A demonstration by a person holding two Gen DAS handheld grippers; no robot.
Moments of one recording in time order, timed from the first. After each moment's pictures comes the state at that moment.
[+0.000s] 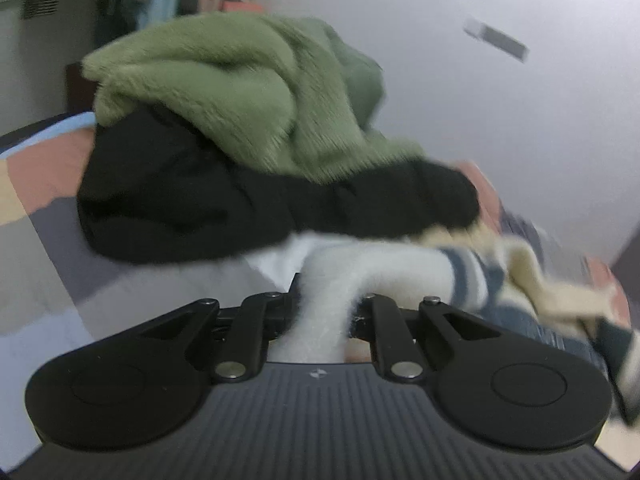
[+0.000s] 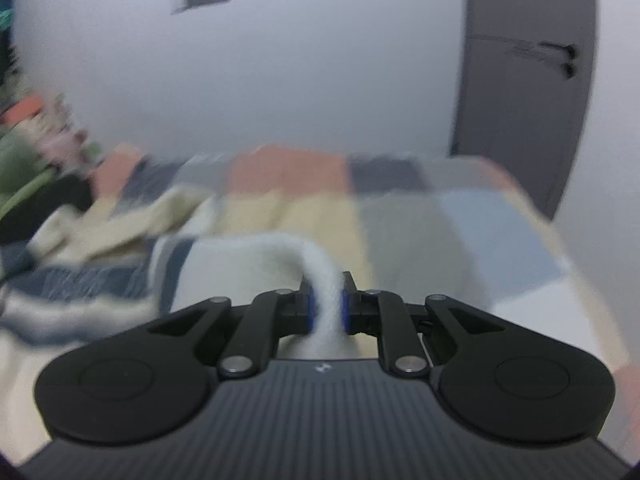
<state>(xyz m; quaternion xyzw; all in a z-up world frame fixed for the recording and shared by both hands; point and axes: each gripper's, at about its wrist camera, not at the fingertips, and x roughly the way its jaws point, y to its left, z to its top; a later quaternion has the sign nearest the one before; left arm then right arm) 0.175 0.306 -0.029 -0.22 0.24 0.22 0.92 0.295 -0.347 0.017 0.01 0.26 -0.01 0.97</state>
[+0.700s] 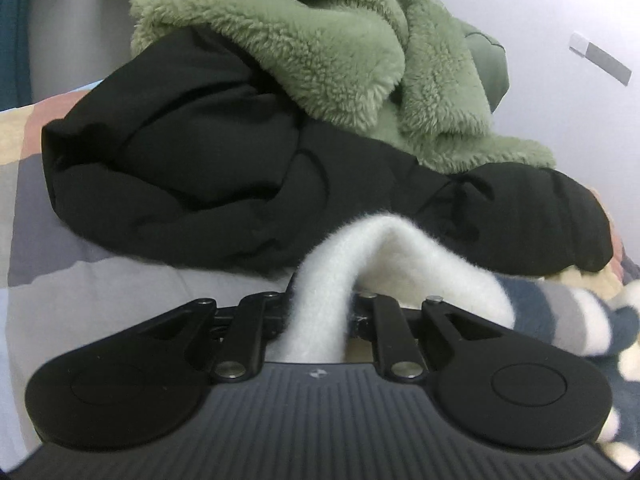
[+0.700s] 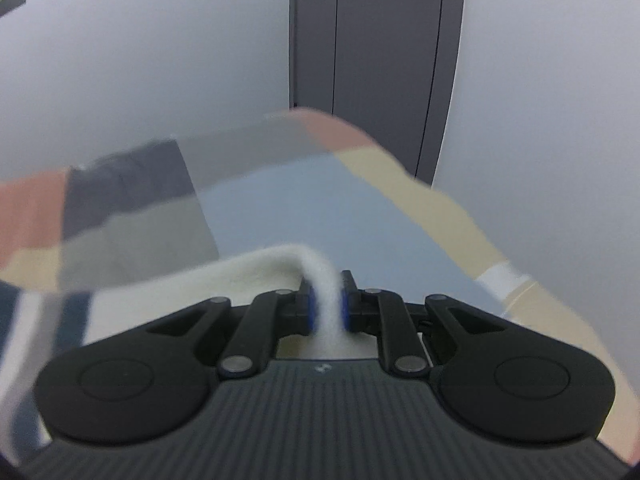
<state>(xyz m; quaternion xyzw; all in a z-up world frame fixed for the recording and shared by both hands) 0.272 0.355 -0.133 -0.24 0.24 0.36 0.87 0.507 -0.540 -0.121 0.07 0.30 -0.23 0.92</state>
